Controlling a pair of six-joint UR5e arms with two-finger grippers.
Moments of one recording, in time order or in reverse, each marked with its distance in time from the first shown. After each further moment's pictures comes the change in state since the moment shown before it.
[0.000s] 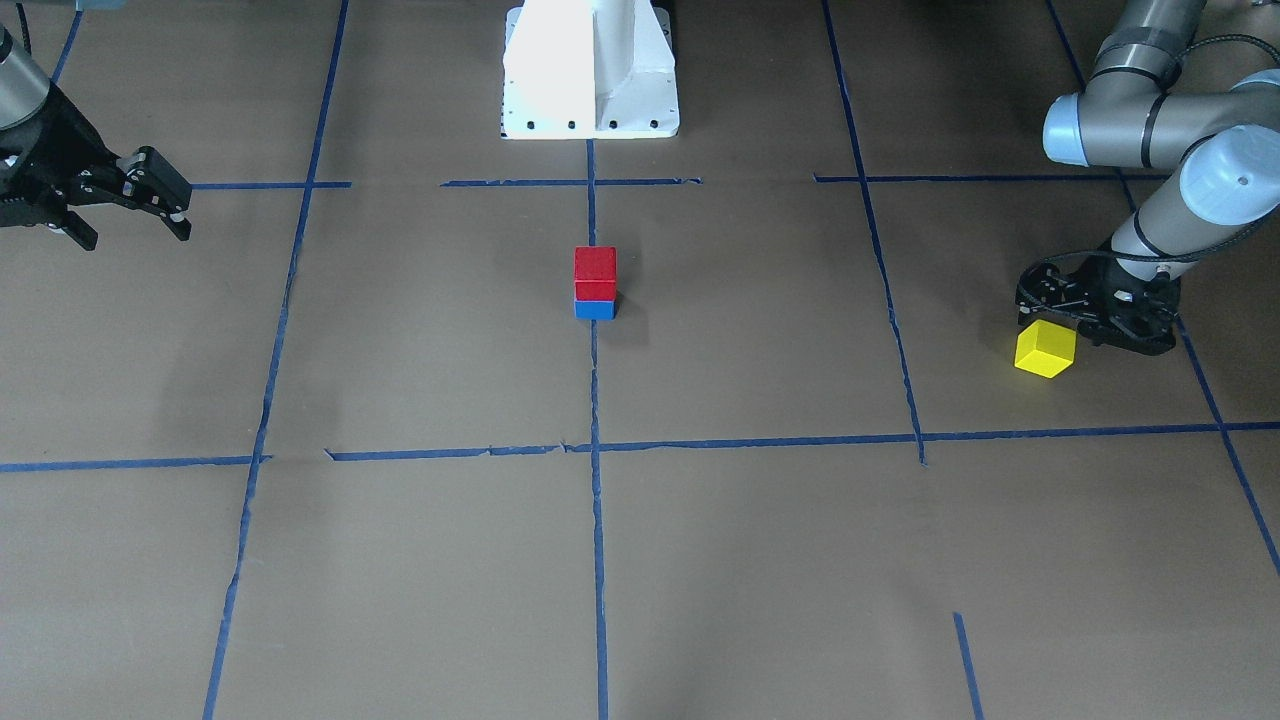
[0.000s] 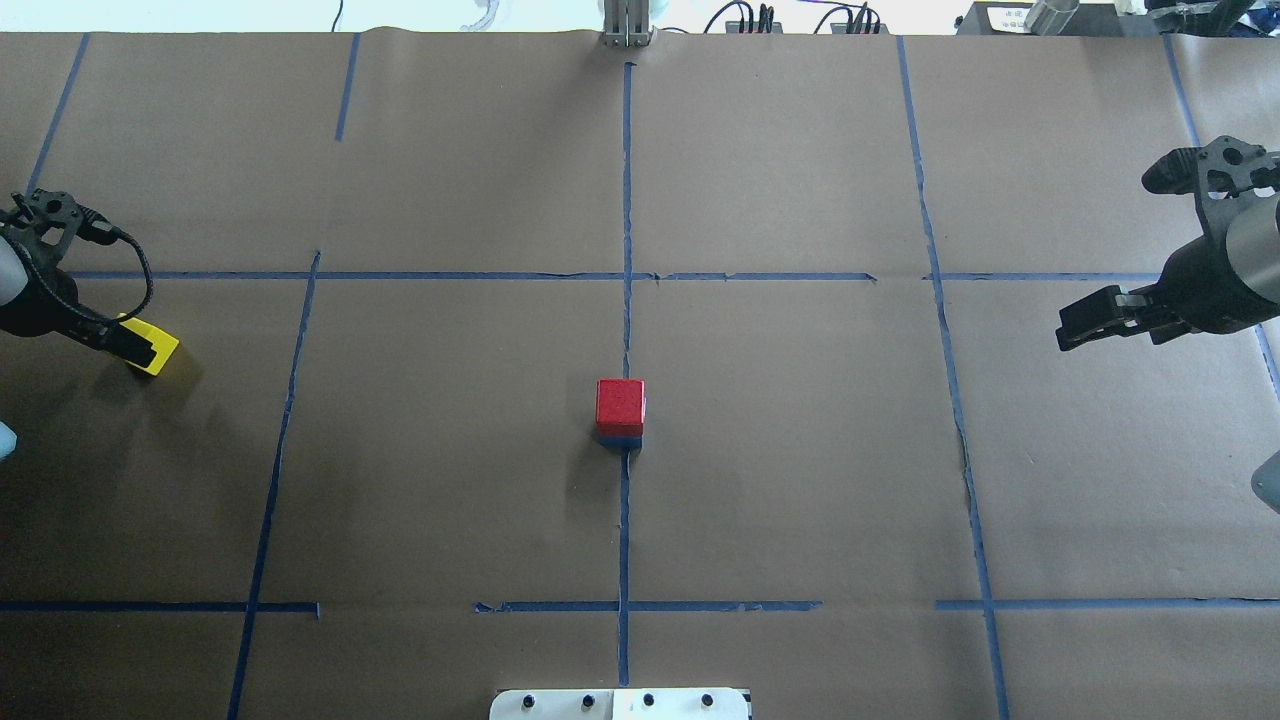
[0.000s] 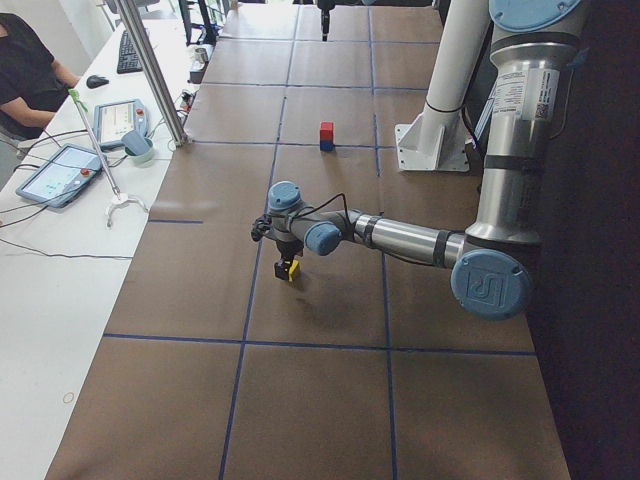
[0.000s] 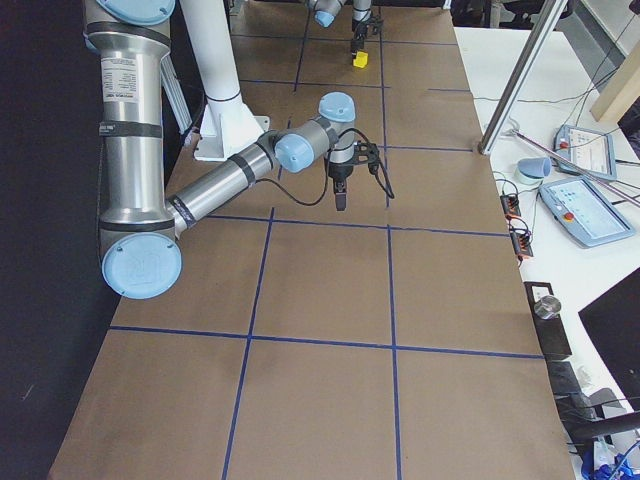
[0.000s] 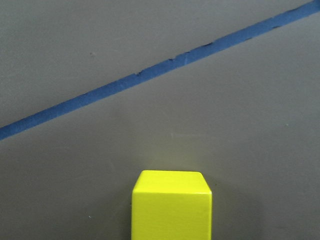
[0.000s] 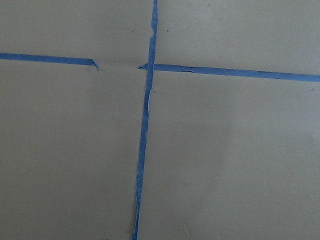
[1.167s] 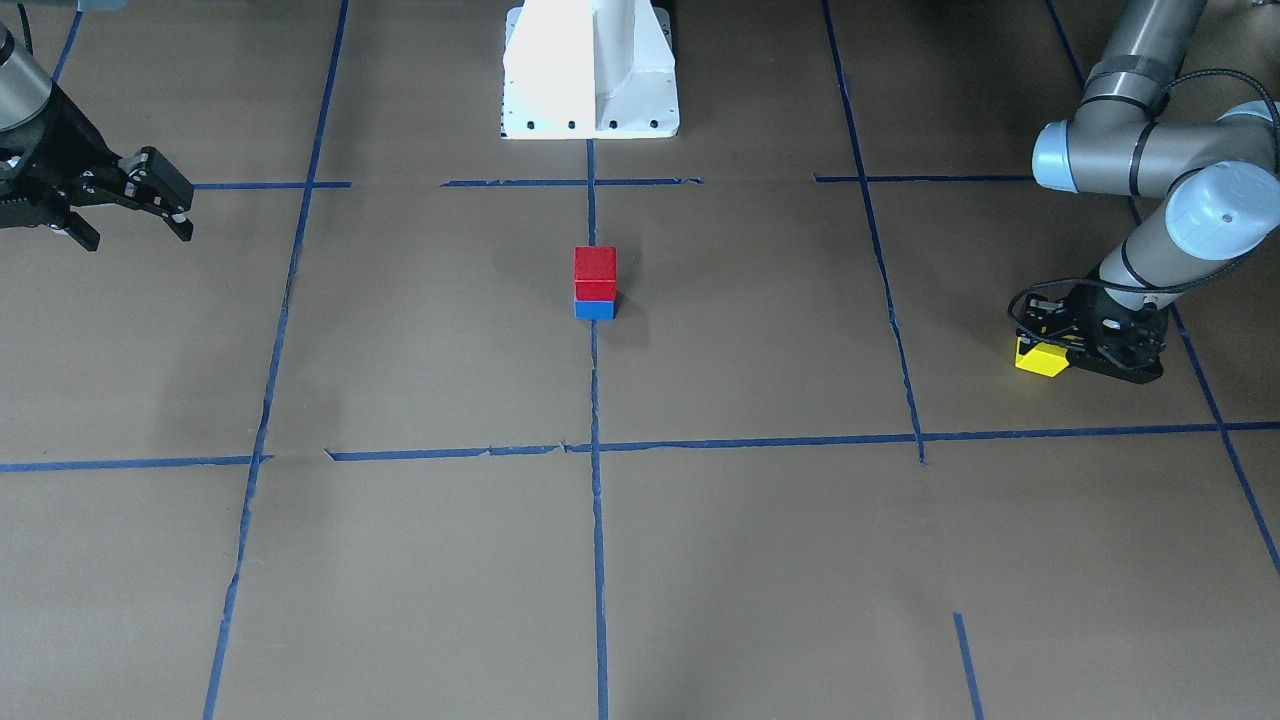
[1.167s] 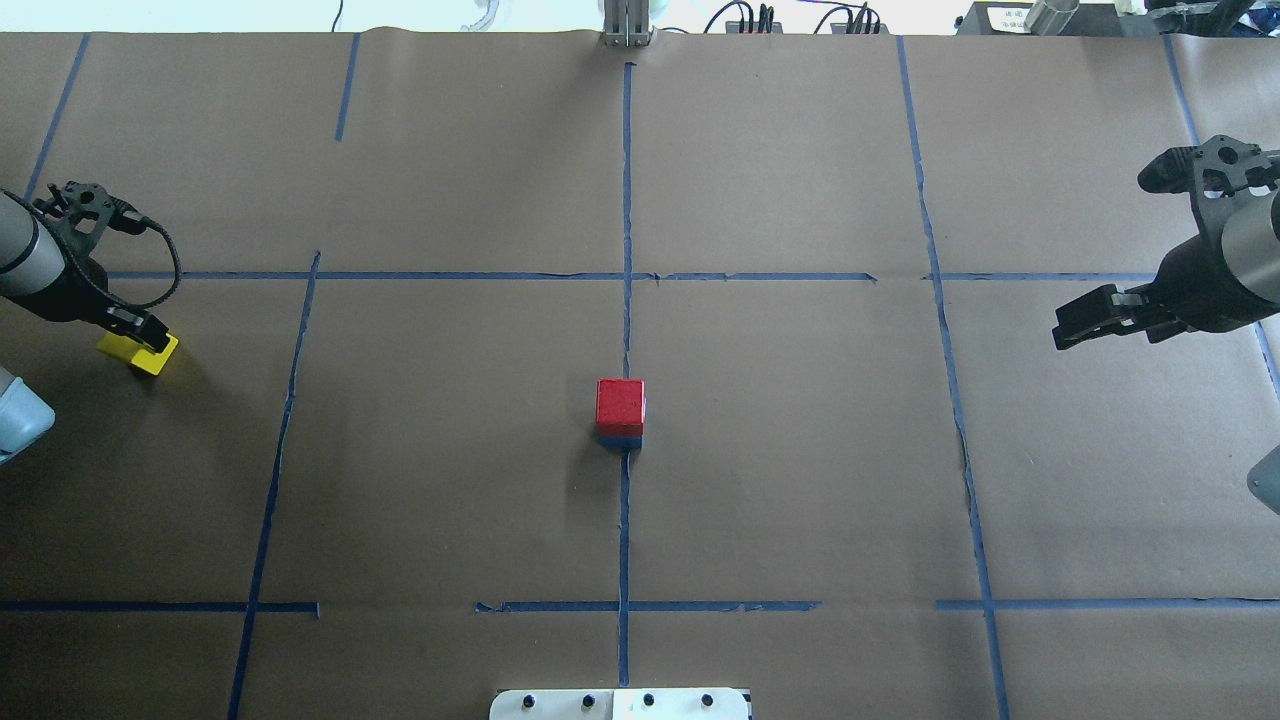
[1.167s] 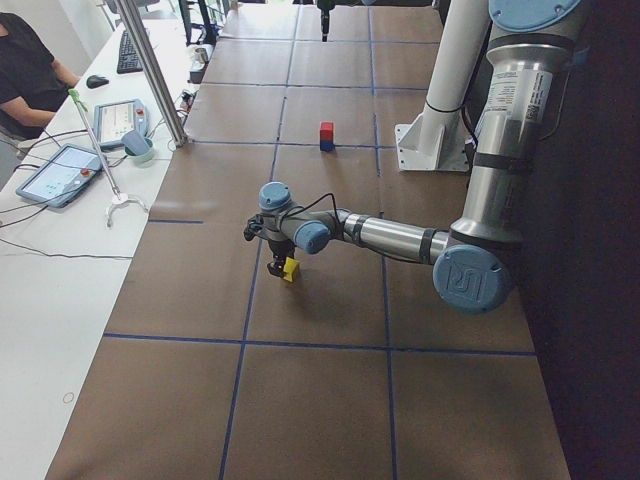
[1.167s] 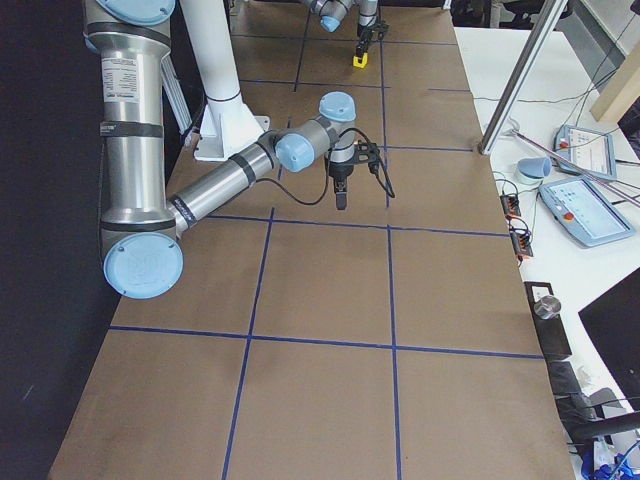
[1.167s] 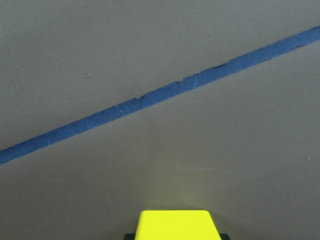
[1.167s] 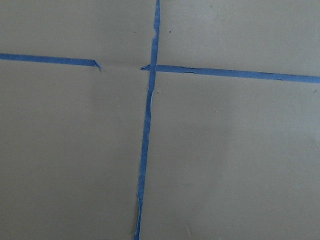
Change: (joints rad) left arm 0.001 -0.069 0.064 0.002 -0.001 -0.002; right arm -0.001 0.007 -0.002 0.000 0.000 0.000
